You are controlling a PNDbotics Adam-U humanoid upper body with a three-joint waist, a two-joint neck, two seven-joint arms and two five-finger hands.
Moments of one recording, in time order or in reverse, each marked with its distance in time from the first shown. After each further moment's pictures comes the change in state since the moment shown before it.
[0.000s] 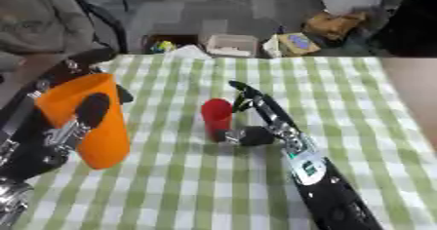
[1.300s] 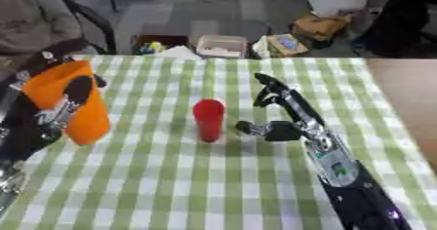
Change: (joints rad) left arm 0.000 0.058 0.062 0.073 -0.034 -0.039 0.092; right arm 0.061 -0.079 -0.002 -0.111 -0.142 0.033 0.031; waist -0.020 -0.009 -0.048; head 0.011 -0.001
